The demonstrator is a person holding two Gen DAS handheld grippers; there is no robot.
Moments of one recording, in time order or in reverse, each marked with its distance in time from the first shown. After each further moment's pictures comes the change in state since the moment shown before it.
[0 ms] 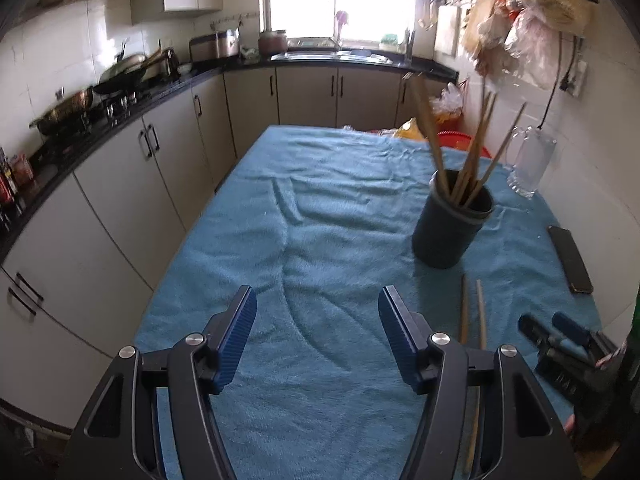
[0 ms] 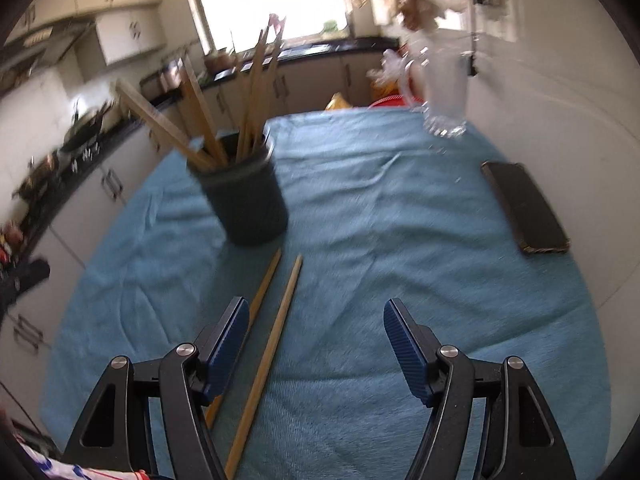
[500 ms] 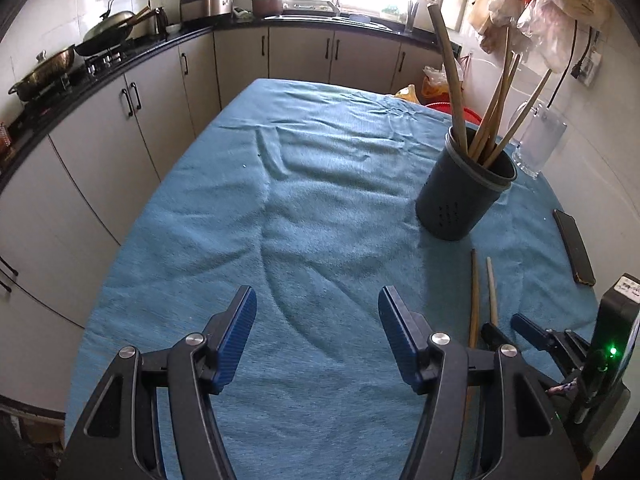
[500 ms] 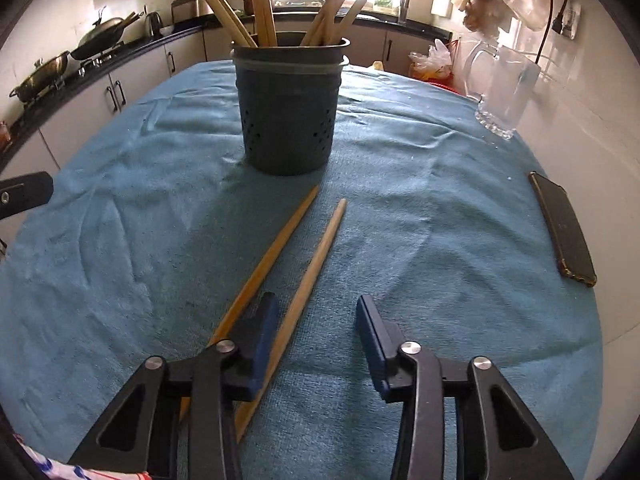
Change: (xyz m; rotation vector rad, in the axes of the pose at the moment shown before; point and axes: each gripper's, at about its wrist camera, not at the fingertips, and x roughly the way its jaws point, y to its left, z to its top) left arm 0.048 -0.001 -0.015 -0.032 0.118 -0.067; right arm 0.045 0.036 -0.014 -0.199 0.099 -0.048
